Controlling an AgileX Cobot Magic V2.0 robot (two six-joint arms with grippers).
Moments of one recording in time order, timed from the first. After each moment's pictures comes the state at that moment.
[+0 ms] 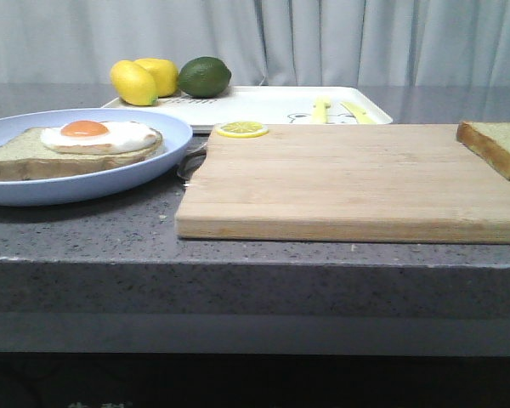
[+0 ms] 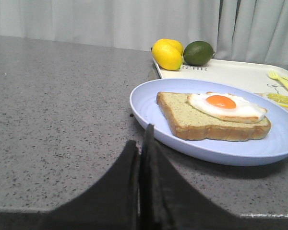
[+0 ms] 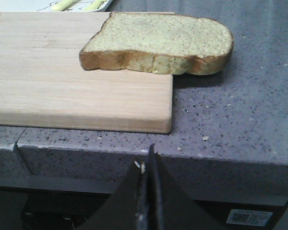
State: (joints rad) left arm -0.13 0.00 0.00 -0.09 0.13 -0.02; right arm 0.01 -0.01 0.03 0.16 0.32 -0.09
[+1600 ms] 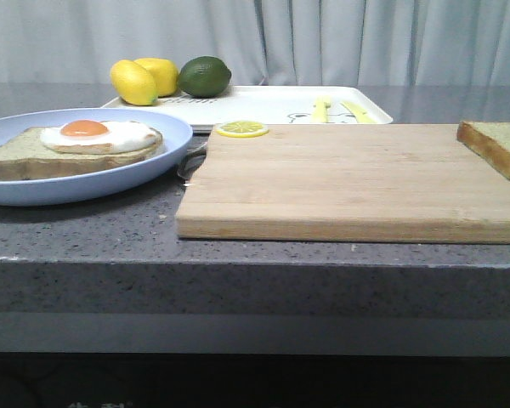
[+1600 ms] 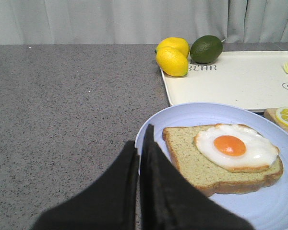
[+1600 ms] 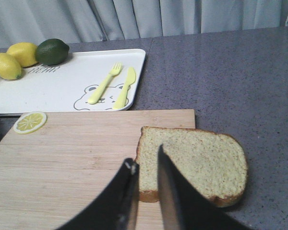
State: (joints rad) left arm -0.13 0.54 -0.47 0.01 0.23 -0.02; right arm 0.01 0.47 -0.53 0.27 0.39 -0.09
